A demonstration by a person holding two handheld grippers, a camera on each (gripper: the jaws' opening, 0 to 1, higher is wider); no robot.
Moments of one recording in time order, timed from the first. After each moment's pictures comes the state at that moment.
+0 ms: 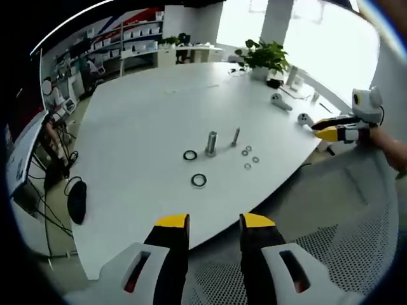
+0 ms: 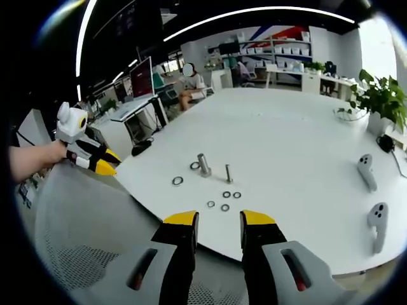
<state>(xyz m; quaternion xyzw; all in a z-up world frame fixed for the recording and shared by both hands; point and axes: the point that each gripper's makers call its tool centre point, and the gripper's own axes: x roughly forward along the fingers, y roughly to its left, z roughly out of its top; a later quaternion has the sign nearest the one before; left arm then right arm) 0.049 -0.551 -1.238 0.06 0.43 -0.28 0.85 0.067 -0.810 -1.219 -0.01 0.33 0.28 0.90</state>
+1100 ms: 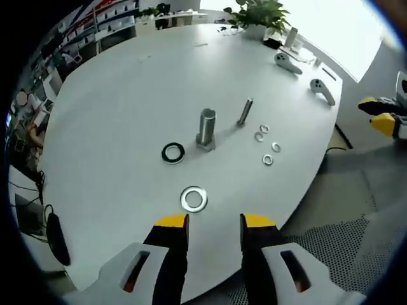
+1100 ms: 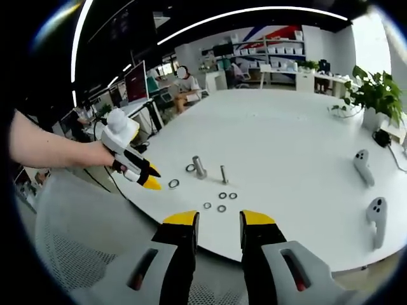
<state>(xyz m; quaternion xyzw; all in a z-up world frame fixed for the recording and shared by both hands) 0.127 -0.600 -1.333 0.11 0.51 -0.29 0.80 0.070 -0.815 -1.219 0.00 0.33 0.27 0.91</state>
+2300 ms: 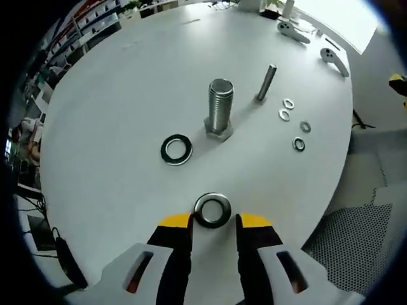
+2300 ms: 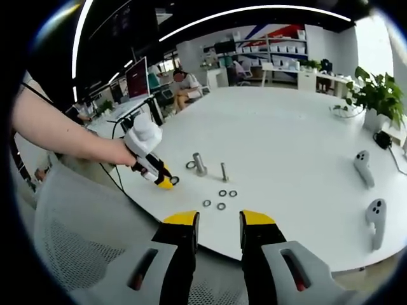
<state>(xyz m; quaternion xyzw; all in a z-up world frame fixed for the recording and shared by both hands) 0.149 -0.595 -1.371 0.20 0.56 -0.30 0.75 0.069 -0.817 -1.220 0.00 0.34 0.26 0.90</state>
